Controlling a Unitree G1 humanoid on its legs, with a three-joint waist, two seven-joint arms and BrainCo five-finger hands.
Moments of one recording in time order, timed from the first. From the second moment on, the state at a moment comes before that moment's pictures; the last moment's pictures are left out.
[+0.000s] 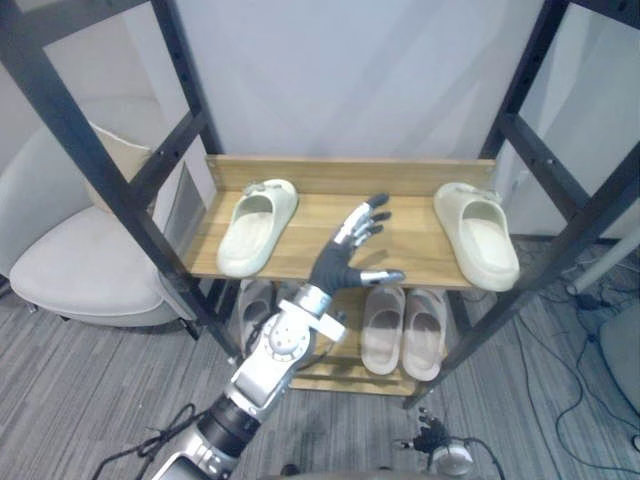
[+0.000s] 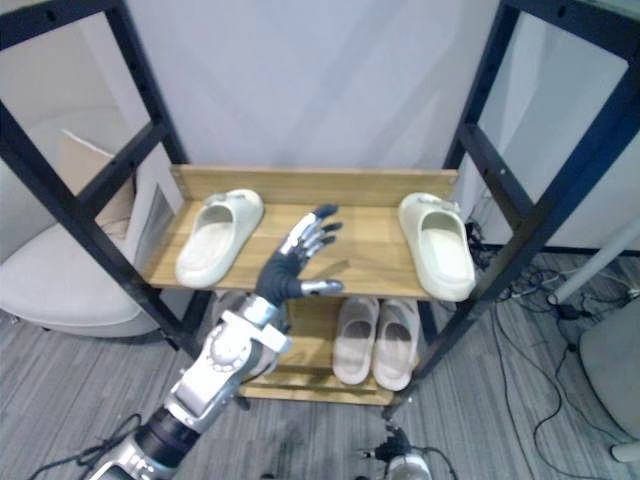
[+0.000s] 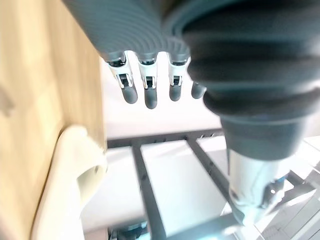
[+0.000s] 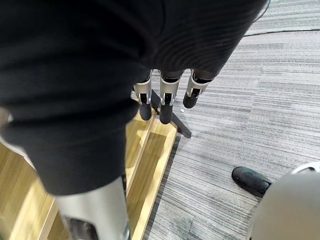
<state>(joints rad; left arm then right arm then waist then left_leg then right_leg) -0.27 0.20 -0.45 -0.09 -0.23 -0.22 0.10 0.06 -0.12 0.06 0.97 -0.20 -0.05 -0.13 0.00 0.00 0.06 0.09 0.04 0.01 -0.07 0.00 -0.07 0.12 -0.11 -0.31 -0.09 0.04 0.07</state>
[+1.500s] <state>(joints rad) -0.60 0.70 -0.18 0.46 0.09 -0.16 0.10 0.11 -0.16 0.00 0.95 -0.20 -0.05 -0.08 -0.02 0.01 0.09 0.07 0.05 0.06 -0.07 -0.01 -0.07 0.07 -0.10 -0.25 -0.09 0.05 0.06</state>
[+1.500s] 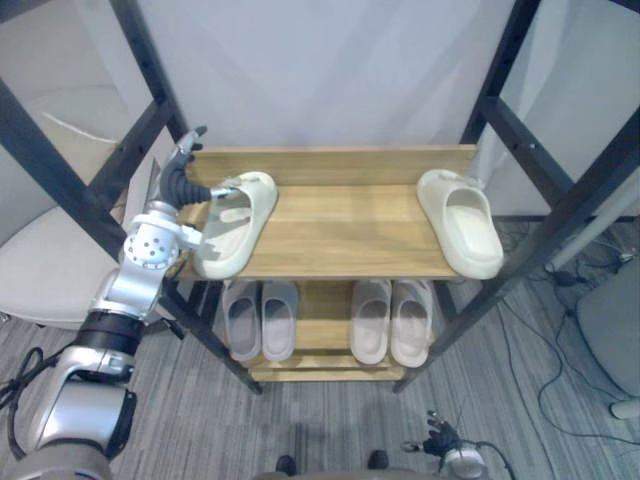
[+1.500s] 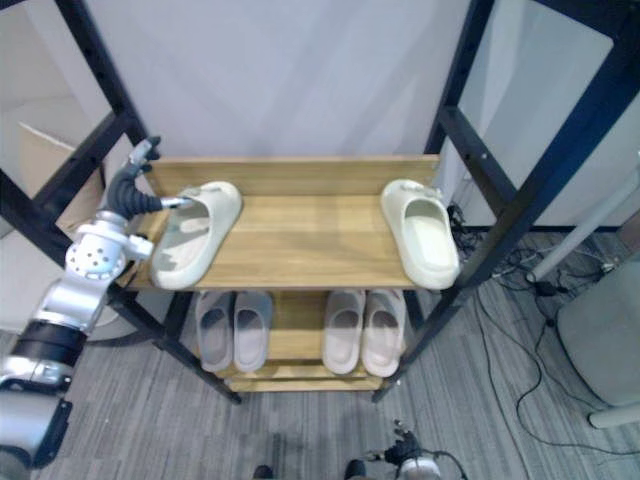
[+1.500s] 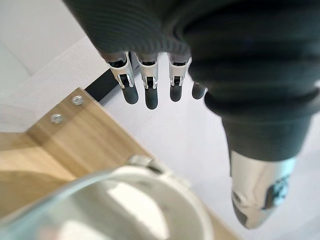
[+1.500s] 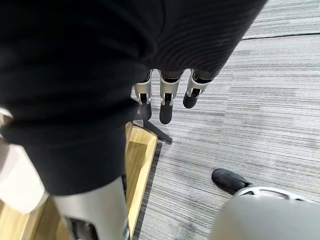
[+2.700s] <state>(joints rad) -0.73 0.71 -0.27 0.65 0.32 -0.11 0.13 0.15 -0.16 0.00 0.88 -0.20 -0.06 -0.08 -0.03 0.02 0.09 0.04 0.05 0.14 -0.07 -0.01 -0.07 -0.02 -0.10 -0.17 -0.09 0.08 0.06</state>
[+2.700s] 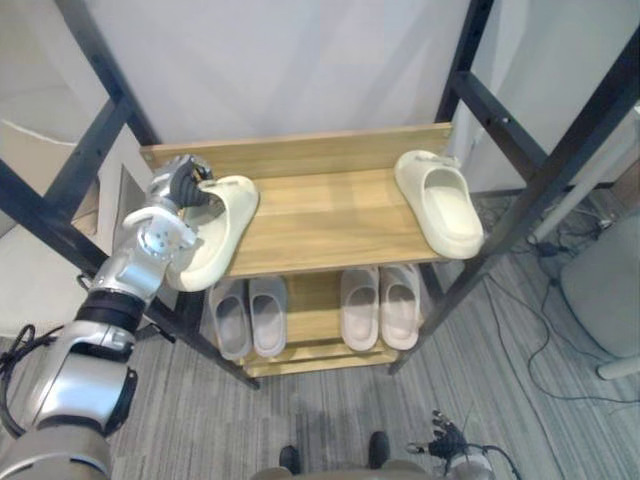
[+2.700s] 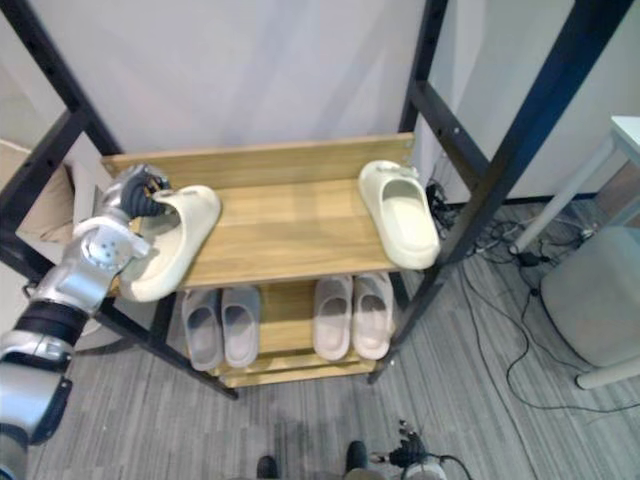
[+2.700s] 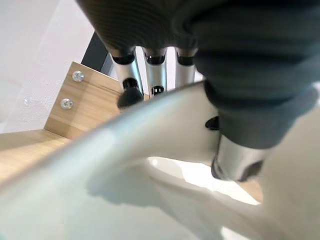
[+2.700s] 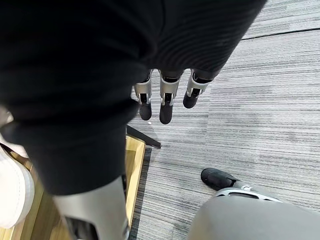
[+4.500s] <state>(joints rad) -0.97 0.33 -0.22 0.68 0.33 -0.03 0.29 0.15 -0.15 -0.03 0.80 -0.19 -0.06 -0.12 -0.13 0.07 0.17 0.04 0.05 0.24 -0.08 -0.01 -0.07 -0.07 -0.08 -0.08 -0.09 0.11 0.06</state>
